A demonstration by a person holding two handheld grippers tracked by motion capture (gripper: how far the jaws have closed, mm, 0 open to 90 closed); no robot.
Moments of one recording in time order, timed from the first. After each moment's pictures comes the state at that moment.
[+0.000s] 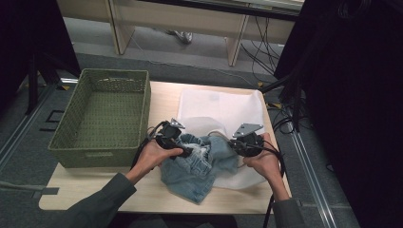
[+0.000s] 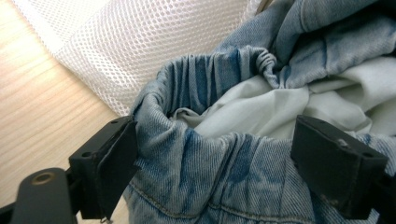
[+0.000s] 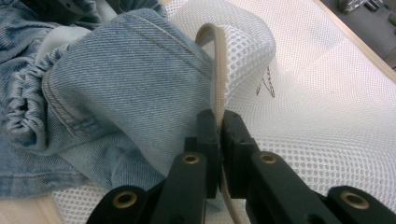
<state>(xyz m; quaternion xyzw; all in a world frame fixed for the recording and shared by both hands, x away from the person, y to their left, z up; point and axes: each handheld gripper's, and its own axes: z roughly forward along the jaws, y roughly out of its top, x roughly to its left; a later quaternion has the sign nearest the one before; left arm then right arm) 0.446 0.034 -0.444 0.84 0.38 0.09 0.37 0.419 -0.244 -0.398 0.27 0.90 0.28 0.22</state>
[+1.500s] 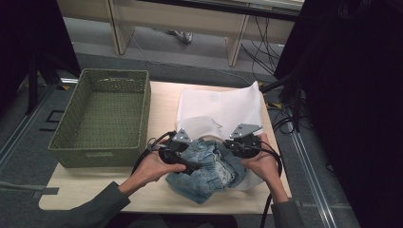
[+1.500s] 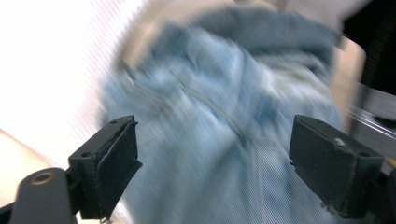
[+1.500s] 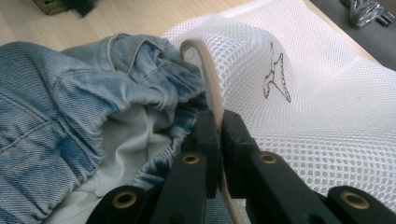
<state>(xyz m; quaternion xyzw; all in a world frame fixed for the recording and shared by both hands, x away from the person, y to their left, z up) 0.387 0.025 -0.422 0.86 0.27 0.04 0.42 0.408 -0.233 -0.389 0.27 0.89 0.30 0.21</state>
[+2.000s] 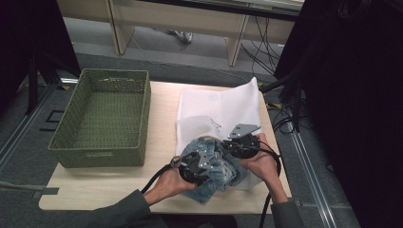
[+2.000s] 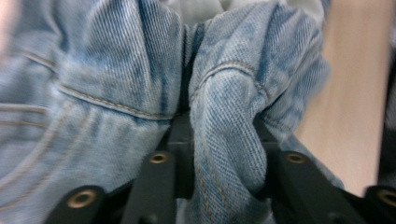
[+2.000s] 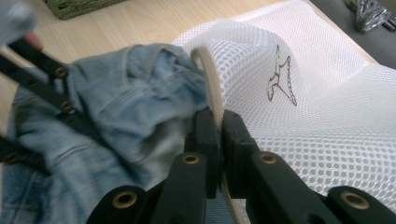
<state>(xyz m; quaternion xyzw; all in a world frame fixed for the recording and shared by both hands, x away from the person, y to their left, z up) 0.375 -0.036 -0.454 0.91 0.19 0.12 0.34 0.405 -0.225 -0.386 0.25 0.89 0.31 0.21</state>
